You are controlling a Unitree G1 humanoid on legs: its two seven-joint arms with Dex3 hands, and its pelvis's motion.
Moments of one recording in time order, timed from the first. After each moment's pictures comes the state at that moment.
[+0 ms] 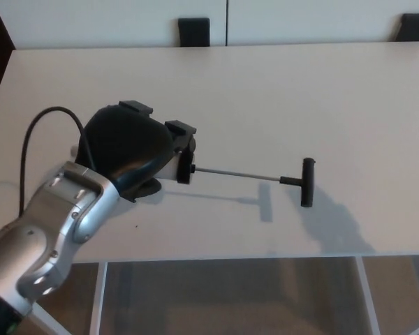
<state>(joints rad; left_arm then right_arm) -0.44 0.64 -0.57 -0.01 0.86 0.06 -0.08 0.16 -0.11 -0.30 -0.36 0.29 -0.14 0.26</state>
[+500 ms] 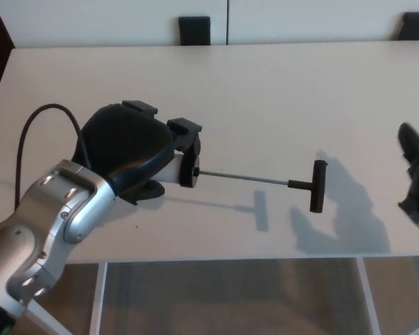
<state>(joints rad) -0.41 0.63 -0.52 -0.04 0.83 0.00 -0.12 -0.02 -0.09 -0.21 0.02 0.24 -0.07 0.19</state>
